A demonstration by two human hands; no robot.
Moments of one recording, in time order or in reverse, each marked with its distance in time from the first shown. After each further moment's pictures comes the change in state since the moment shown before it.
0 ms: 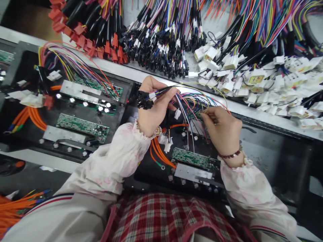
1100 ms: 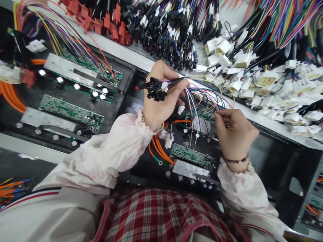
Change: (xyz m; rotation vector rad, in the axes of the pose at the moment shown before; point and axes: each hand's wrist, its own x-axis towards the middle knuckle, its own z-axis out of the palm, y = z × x) left_hand 0.000 0.010 0.004 0.046 -0.028 -0.035; right_hand -0.008 0.008 -0.010 -0.162 0.144 -0.037
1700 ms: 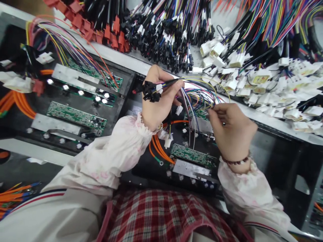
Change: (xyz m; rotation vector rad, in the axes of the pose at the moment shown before) left_hand 0.000 -0.003 0.000 -0.041 0.033 0.013; right_hand 0.008 -0.022 -0.009 0.059 -0.046 -0.059
